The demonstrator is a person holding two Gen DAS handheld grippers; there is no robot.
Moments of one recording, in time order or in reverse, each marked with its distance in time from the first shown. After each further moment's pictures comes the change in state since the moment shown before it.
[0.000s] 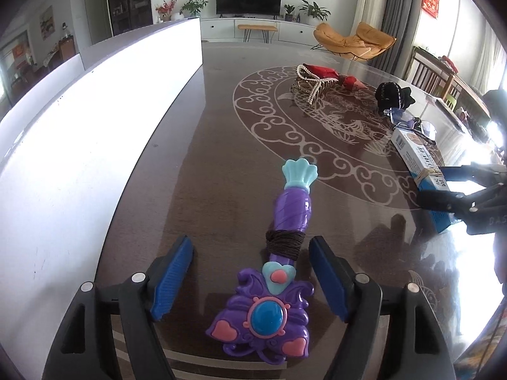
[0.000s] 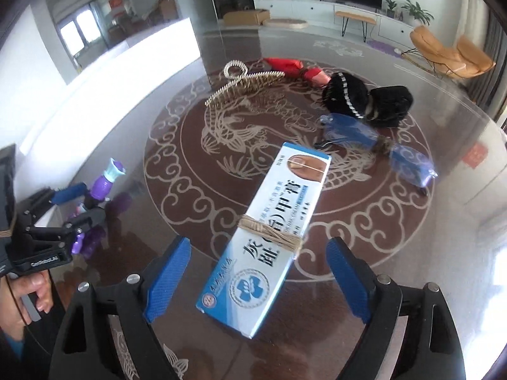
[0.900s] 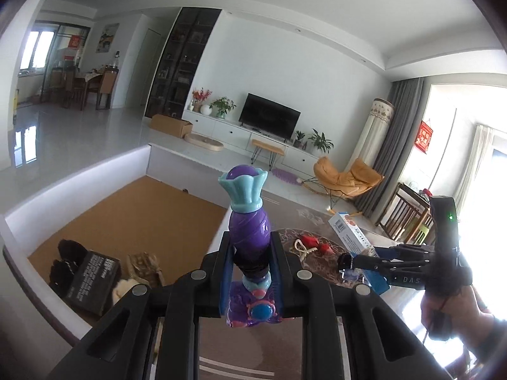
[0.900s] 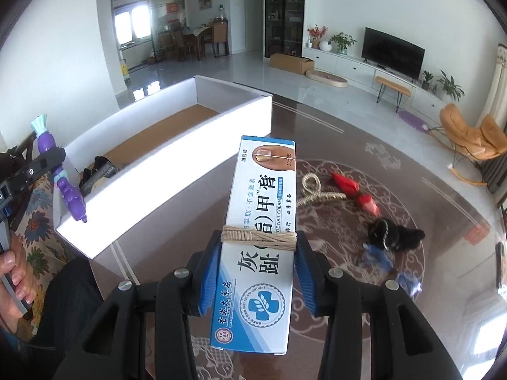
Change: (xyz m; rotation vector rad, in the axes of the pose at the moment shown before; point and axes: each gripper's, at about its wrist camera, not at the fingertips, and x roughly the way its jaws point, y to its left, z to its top) left arm -0.212 0.116 0.005 -0.291 -0.543 -0.108; right arm -0.104 0.101 0.073 -0.237 -0.243 0.056
